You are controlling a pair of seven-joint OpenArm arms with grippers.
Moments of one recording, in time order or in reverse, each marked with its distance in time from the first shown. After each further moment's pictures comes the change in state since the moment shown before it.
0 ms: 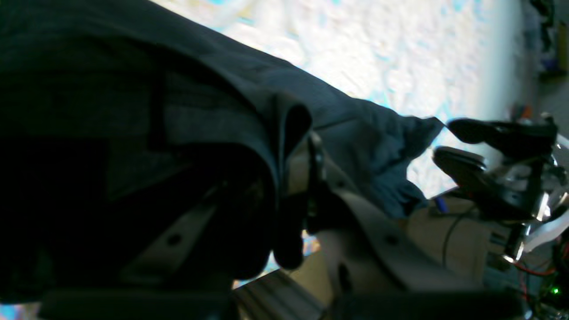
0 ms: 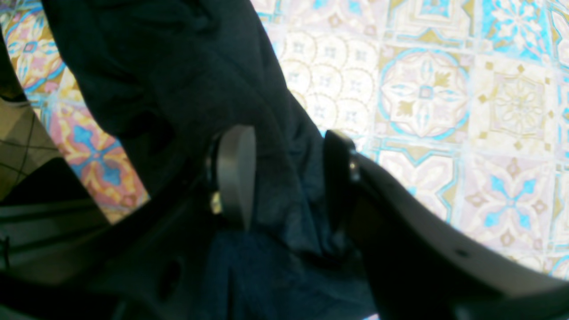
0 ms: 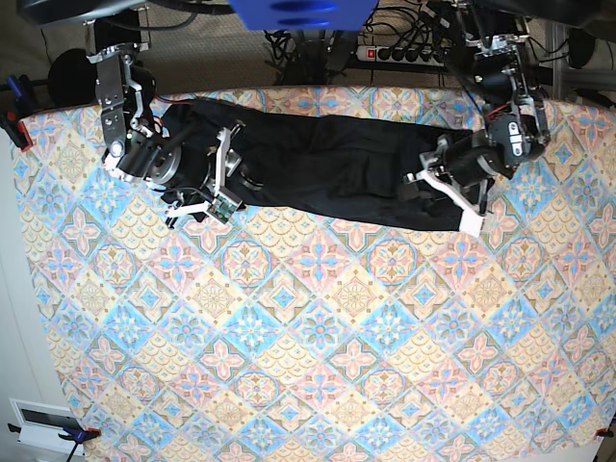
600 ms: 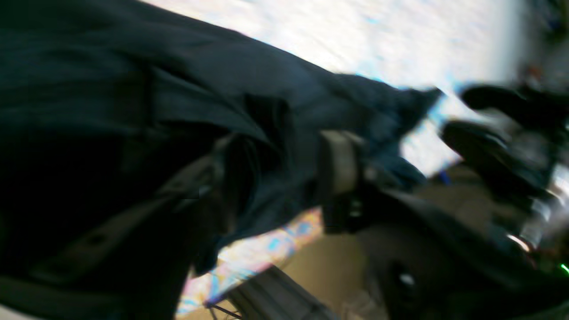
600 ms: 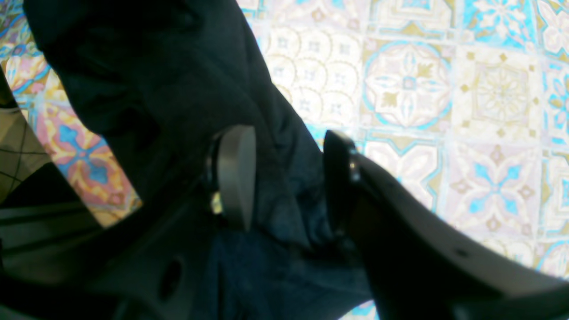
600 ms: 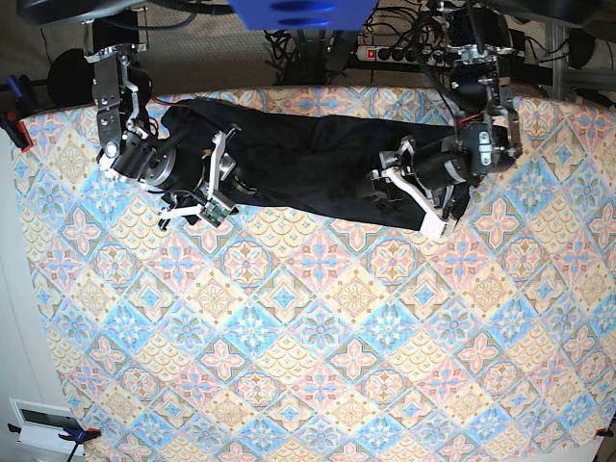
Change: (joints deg) left arm -2.5 -0.1 7.2 -1.8 -0.6 0.0 0.5; right arm 0.0 0.2 1.0 0.0 -0.1 0.0 0.0
